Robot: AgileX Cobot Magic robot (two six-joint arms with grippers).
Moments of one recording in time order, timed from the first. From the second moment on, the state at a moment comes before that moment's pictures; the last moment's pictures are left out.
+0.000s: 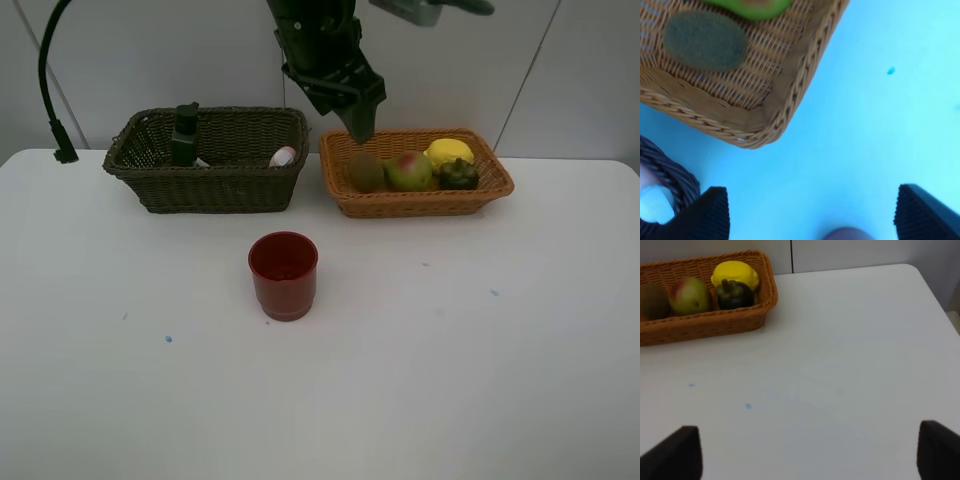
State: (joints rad) left arm -0.66 2.15 -2.11 -0.12 1.21 0.33; right arm -0.08 0.00 -0.52 -0.08 1.07 0.04
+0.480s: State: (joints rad) left arm -0.69 1.93 -1.69 -0.10 1.22 0.30; right arm -0.08 0.00 -0.52 -0.08 1.07 0.04
